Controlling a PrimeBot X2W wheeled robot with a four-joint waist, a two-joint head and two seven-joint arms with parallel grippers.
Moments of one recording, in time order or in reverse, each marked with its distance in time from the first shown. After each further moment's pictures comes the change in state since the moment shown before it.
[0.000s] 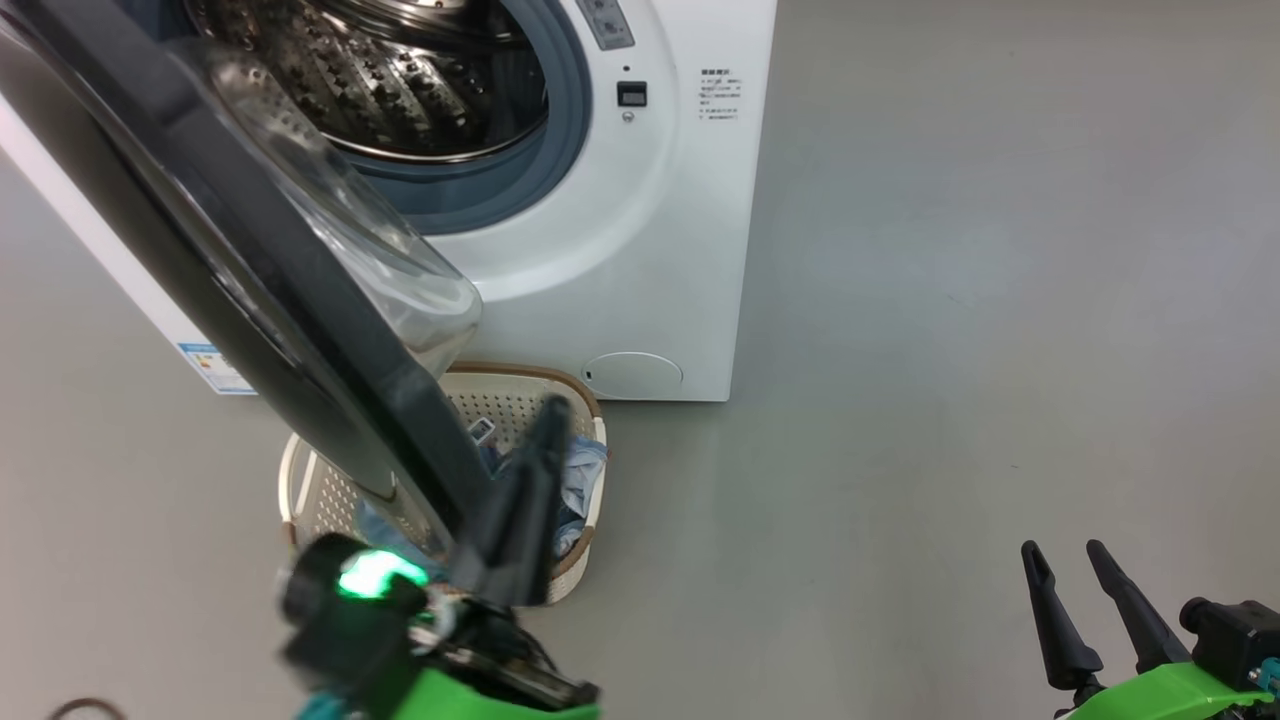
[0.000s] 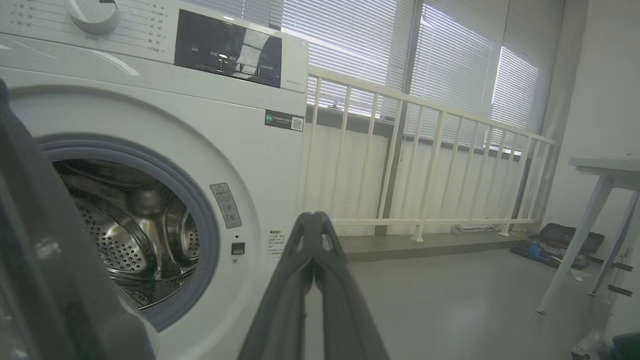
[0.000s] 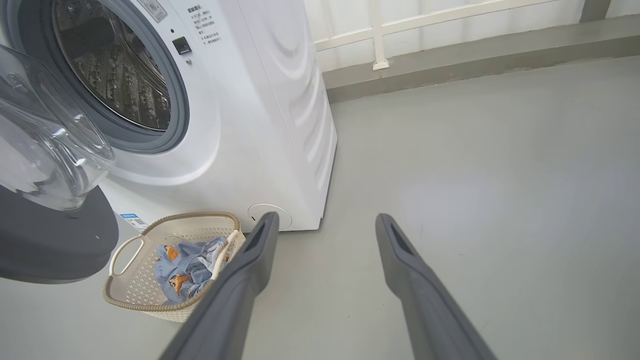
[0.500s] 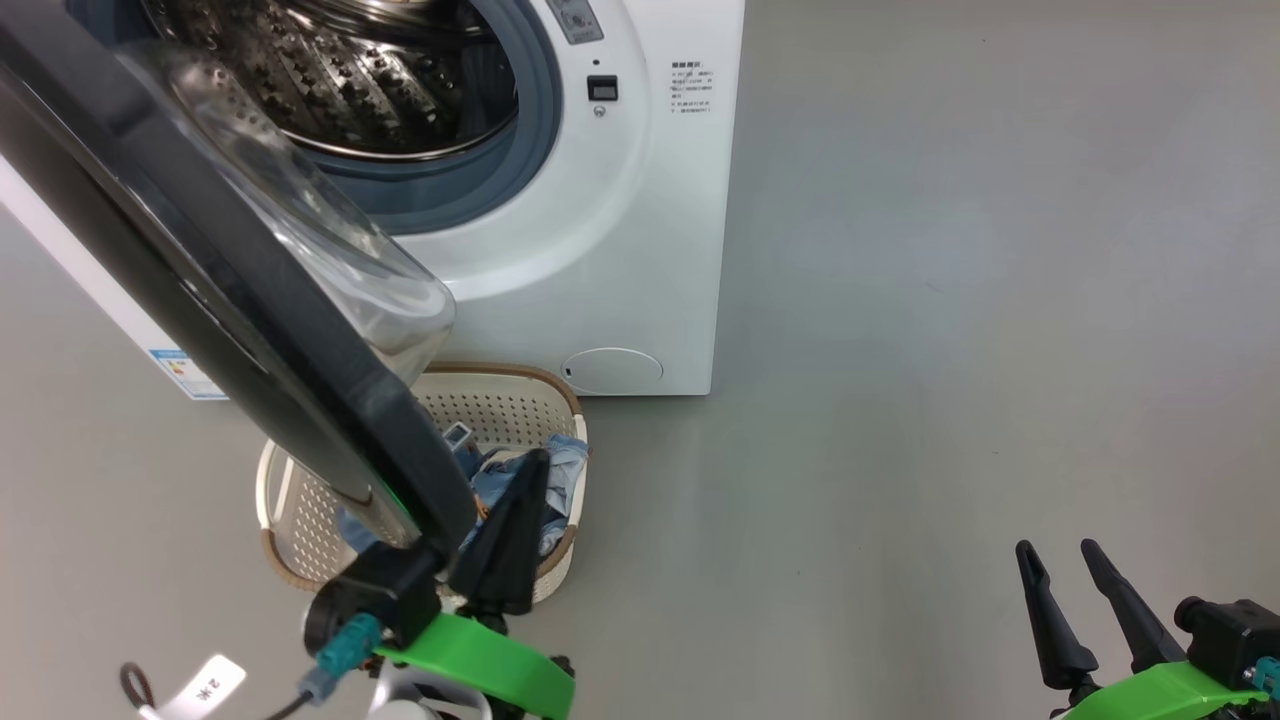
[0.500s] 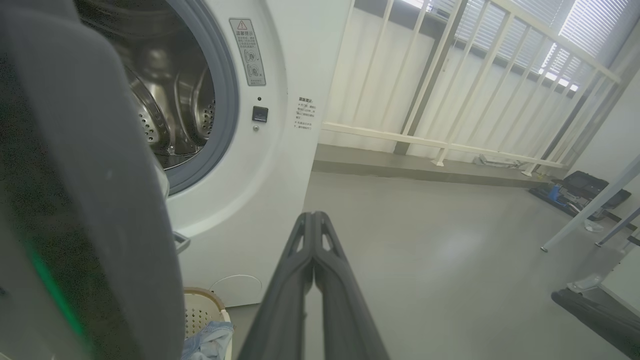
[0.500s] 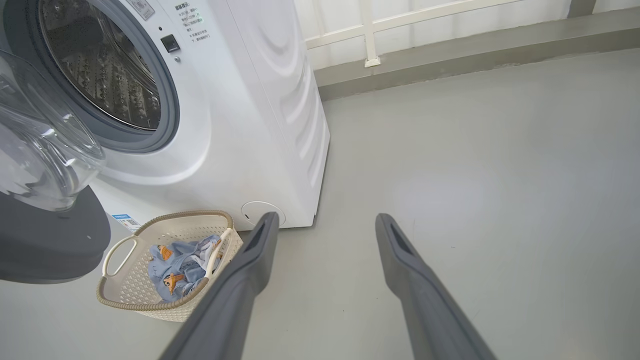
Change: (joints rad) left arm -0.078 0.002 -0.054 0.404 -0.130 0.033 0.000; right arm -0.003 0.002 0.009 0.000 0.000 0.000 0.000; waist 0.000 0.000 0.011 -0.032
